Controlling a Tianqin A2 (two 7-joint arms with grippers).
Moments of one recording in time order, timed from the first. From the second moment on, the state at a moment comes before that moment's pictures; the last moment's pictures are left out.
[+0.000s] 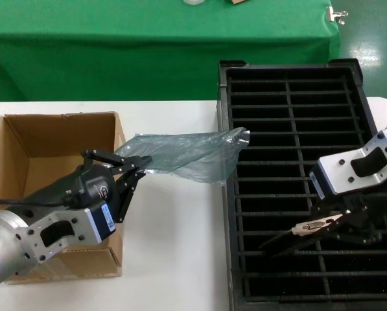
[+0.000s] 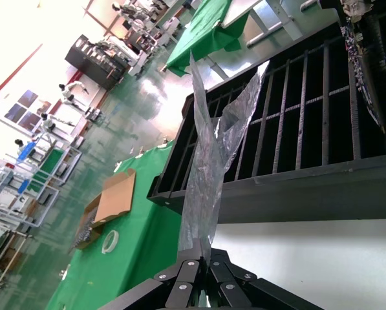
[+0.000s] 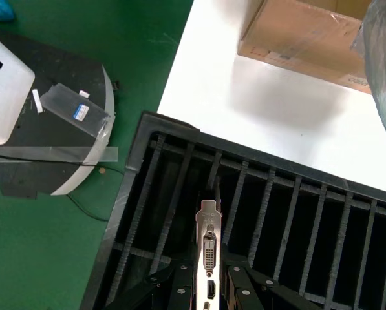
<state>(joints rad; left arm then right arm) -0.26 -0.61 1.68 -1.97 -1.00 0.71 -0.14 1.57 0.76 -2.75 1.67 1.39 -1.57 0.56</state>
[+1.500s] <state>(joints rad) -0.26 -0.61 1.68 -1.97 -1.00 0.71 -0.14 1.58 0.68 -2.75 1.58 1.34 -1.57 0.51</state>
